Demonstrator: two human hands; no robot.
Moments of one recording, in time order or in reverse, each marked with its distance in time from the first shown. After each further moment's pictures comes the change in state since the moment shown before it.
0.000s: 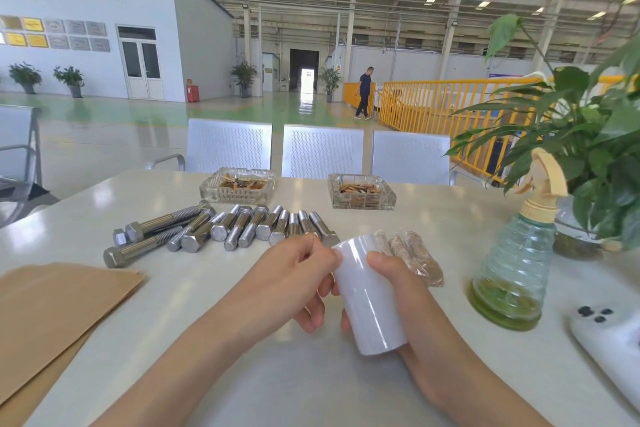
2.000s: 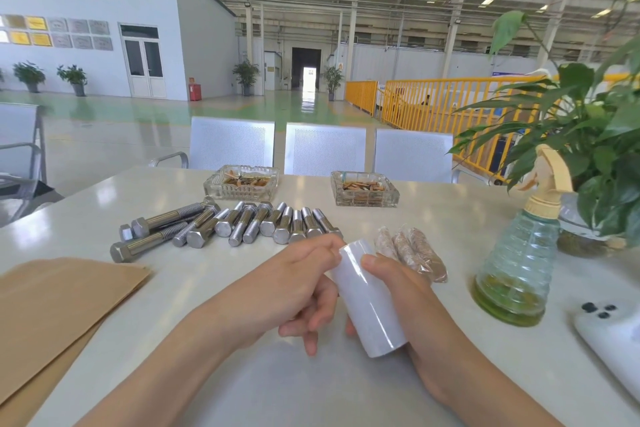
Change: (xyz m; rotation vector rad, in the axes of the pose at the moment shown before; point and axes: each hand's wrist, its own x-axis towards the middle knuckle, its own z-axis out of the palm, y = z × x) left_hand -0.002 -0.005 -0.006 -0.113 -0.330 0.008; right_hand -0.008 -0.002 0.004 -0.070 0.047 0.027
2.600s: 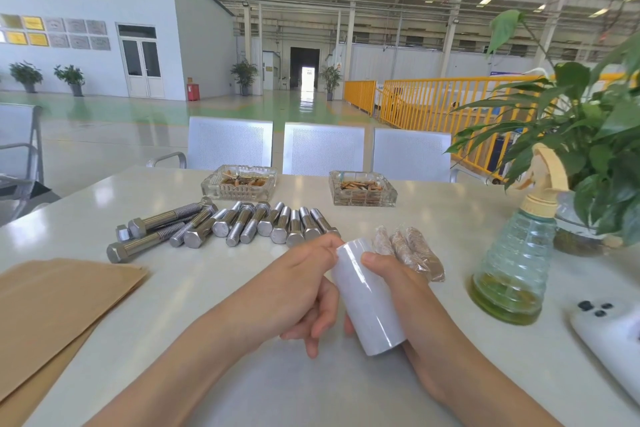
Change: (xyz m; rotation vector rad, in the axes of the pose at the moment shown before) left_hand 0.001 0.004 0.013 0.074 0.089 -0.006; right_hand 0.003 0.005 -0.005 0.001 -0.005 0.001
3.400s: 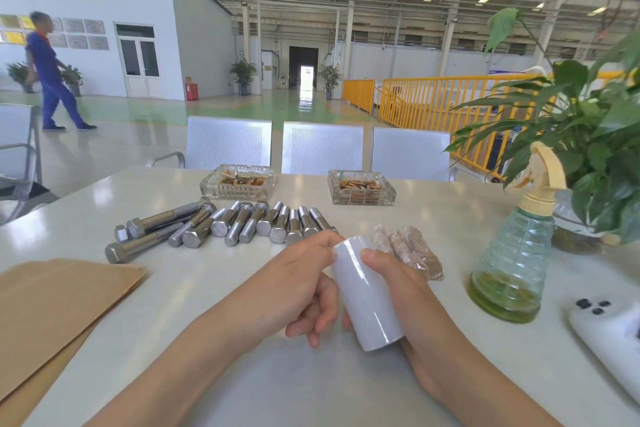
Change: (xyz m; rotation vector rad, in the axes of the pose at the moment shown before) left_hand 0.003 -0.004 -0.001 0.034 0.067 0.007; right_hand 0.005 0.004 -0.003 -0.016 0.026 -0.027
